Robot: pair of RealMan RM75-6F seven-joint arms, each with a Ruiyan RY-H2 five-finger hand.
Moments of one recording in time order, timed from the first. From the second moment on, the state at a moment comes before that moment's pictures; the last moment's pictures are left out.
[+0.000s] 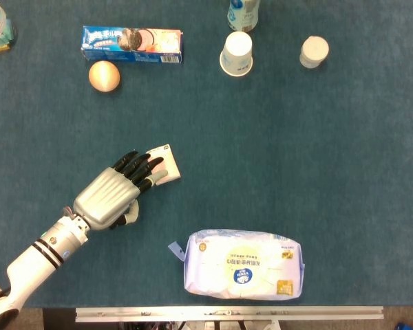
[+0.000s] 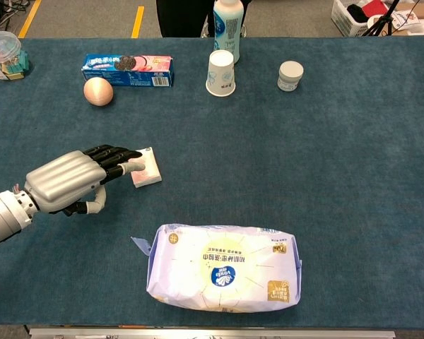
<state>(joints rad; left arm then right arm) -0.46 -1.49 0.12 -1.39 1.73 1.08 0.16 0.07 -1.10 0.01 -1.65 -1.62 1.50 -0.06</state>
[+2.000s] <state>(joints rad) -0.47 -1.50 0.15 -1.38 1.68 1.08 0.27 0.07 -1.10 0.01 -1.65 -1.62 1.50 -0.06</state>
